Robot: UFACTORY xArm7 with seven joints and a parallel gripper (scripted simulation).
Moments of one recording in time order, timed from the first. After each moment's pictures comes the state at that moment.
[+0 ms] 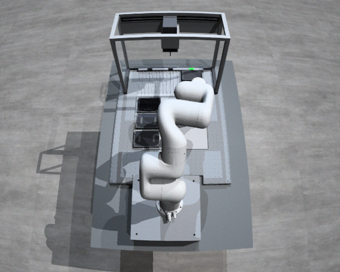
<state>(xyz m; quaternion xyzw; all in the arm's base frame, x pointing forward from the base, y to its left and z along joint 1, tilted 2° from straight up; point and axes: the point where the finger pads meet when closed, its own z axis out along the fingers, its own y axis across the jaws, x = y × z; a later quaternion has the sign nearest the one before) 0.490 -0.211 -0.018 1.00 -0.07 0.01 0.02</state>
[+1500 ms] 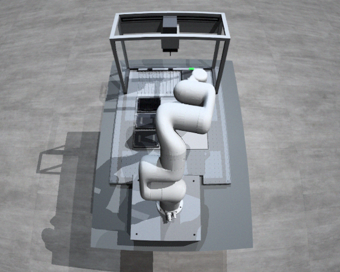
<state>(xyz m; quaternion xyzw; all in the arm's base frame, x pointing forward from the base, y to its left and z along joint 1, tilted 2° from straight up) 0.489 -0.209 0.047 1.00 -0.07 0.01 0.02</state>
